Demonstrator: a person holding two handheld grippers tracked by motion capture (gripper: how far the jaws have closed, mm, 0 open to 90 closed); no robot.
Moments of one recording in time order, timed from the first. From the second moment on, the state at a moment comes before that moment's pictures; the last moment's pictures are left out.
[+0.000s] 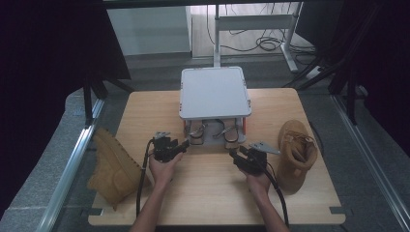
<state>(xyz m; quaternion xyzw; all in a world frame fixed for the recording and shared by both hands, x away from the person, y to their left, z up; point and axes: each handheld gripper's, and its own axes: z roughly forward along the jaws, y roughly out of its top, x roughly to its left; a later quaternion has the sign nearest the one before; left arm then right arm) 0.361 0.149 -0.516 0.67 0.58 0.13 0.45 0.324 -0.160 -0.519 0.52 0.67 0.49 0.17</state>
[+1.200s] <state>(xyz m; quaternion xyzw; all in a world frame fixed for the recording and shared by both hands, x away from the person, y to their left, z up) 0.404 0.118 -0.521 0.71 0.57 0.15 0.39 0.366 -0.147 -0.527 0.56 0.68 0.43 0.20</state>
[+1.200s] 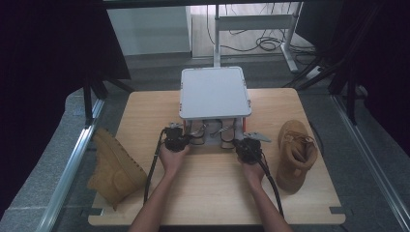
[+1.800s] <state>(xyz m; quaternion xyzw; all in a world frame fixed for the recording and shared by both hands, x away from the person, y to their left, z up) 0.406 0.111 -0.519 0.71 0.57 0.14 0.39 0.391 -0.119 -0.530 0.56 0.68 0.43 0.18</state>
